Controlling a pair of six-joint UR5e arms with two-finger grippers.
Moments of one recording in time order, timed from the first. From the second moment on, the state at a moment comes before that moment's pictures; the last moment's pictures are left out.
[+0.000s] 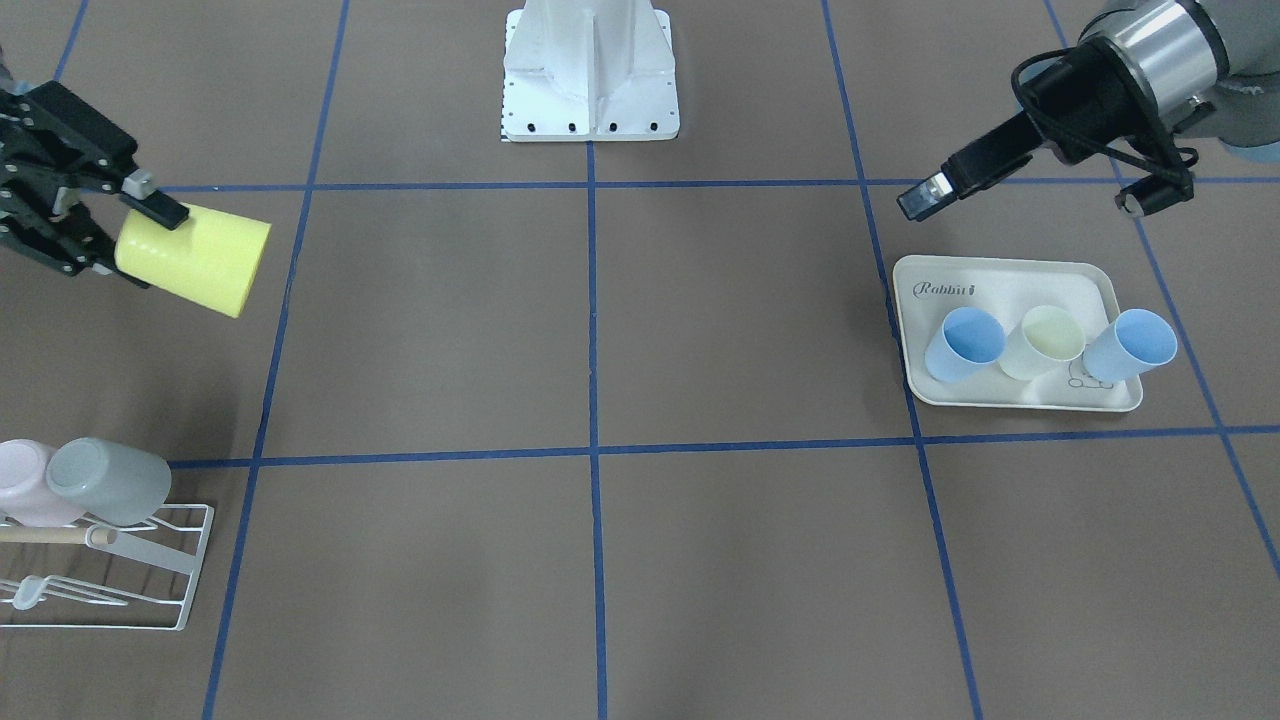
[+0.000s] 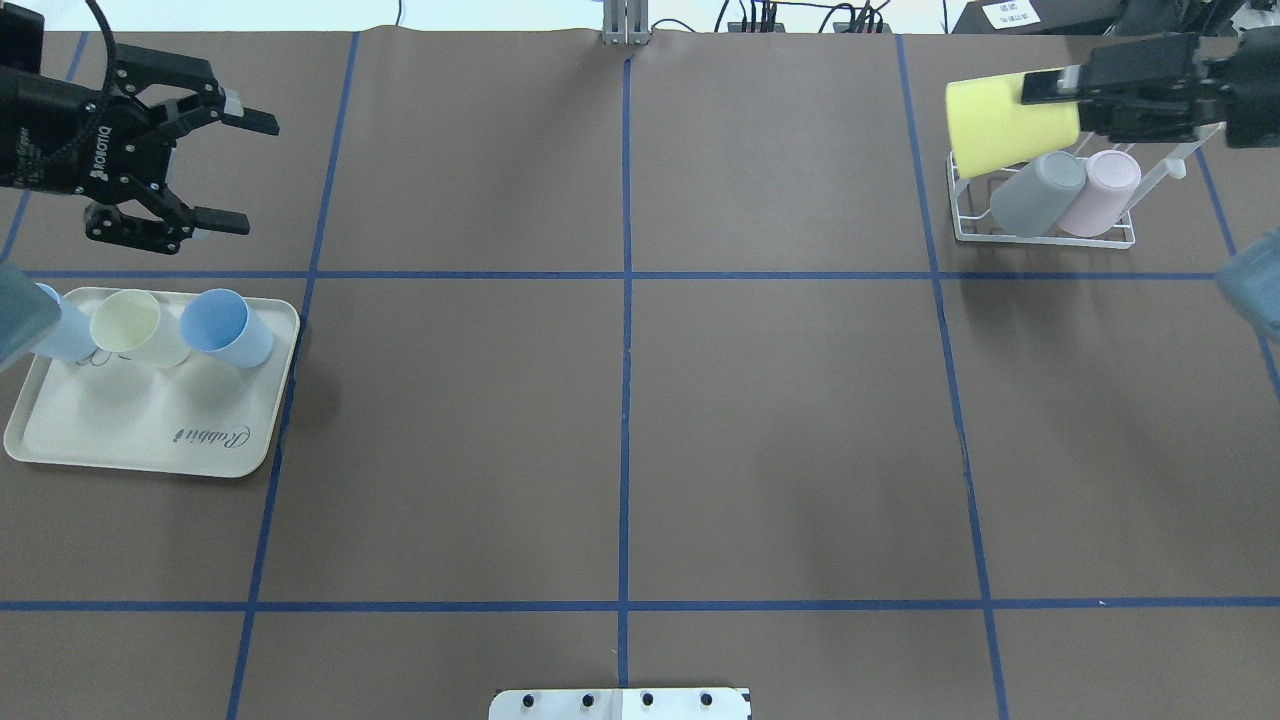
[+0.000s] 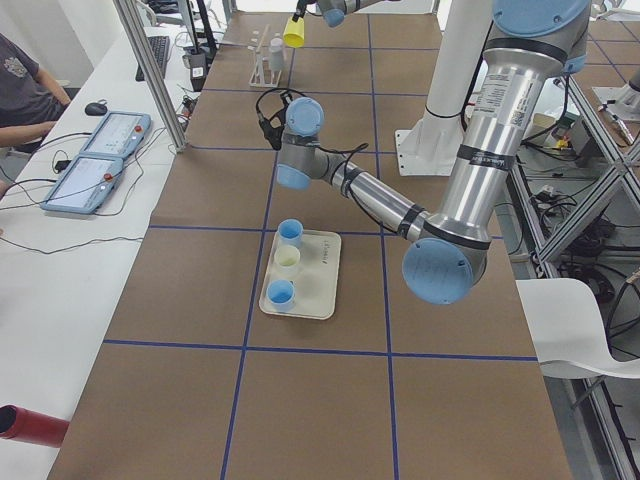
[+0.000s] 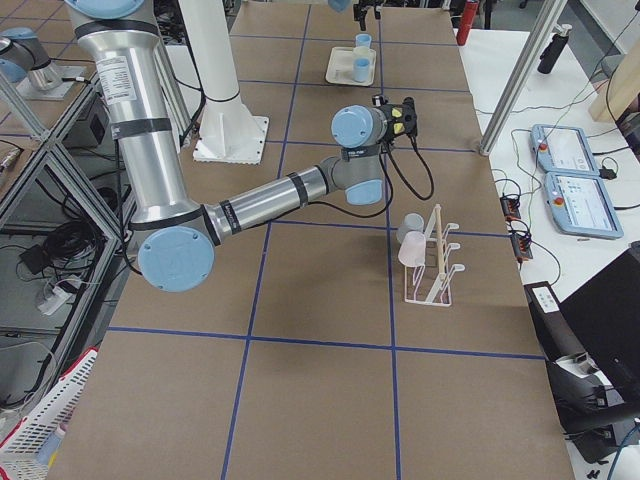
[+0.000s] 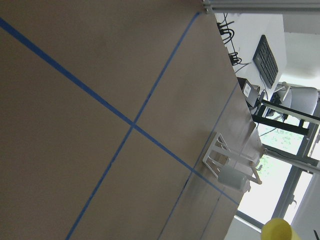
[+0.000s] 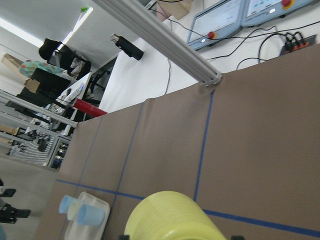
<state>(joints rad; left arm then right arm) -1.09 -1.84 -1.77 -2.73 -2.42 -2.14 1.22 -1.38 1.74 -0.25 2.37 1.46</state>
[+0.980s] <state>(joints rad) -1.15 -1.83 -1.76 -2.46 -2.43 -1.77 1.49 -1.49 1.75 -1.04 2.38 0.50</state>
